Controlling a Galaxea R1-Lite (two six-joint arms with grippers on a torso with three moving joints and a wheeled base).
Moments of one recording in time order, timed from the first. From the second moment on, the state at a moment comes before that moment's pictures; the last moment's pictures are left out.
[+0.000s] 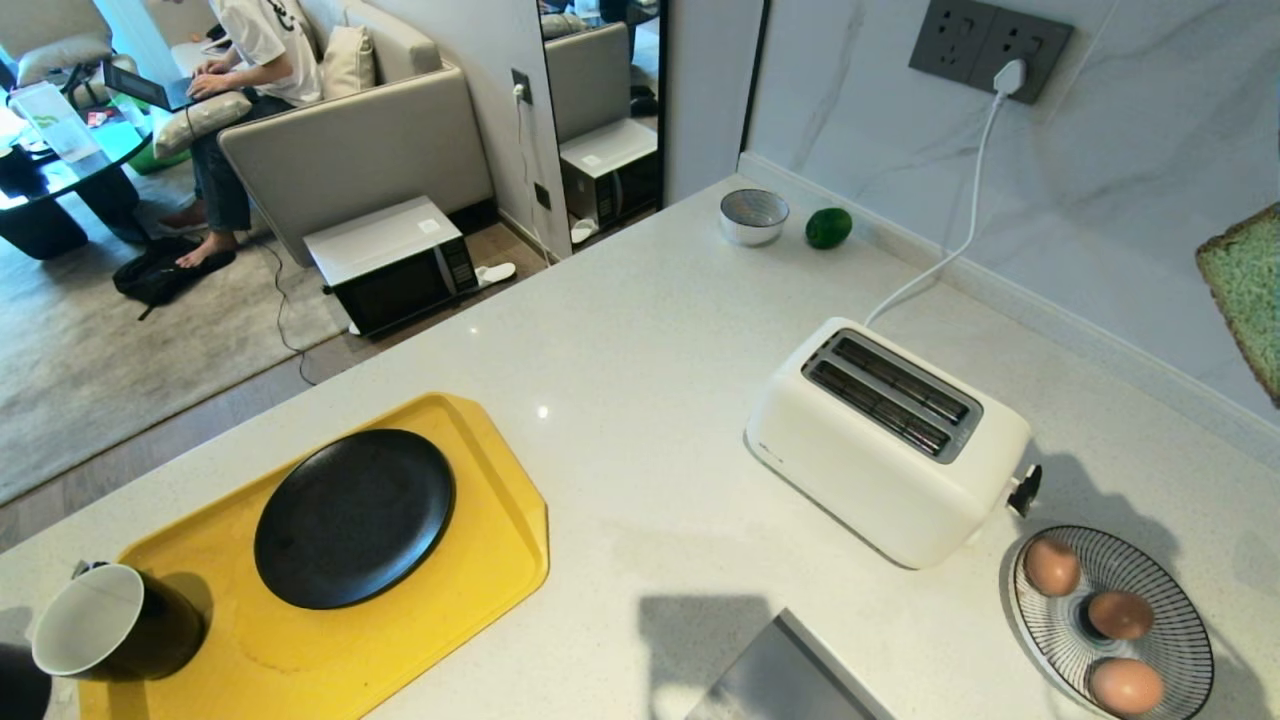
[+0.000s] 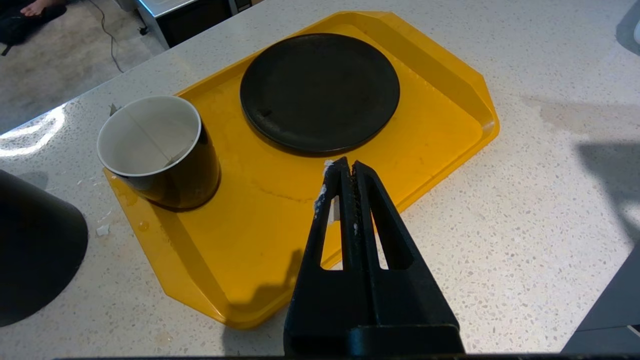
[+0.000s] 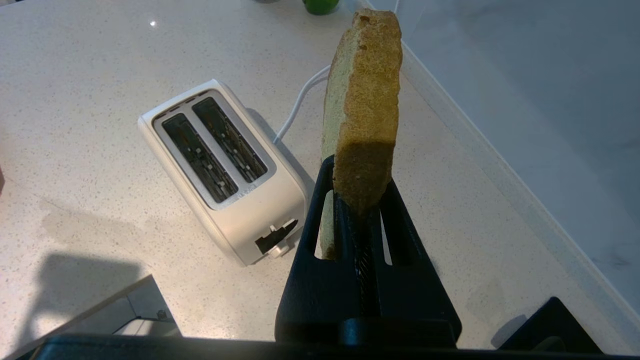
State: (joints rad) left arm 0.00 0.00 0.00 -0.01 0.00 0.01; right arm 0.12 0.93 -1.19 0.36 -0.11 -0.10
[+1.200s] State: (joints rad) left arm 0.00 0.00 0.00 -0.01 0.00 0.01; right arm 0.11 0.93 -1.18 0.36 -0.11 -0.09
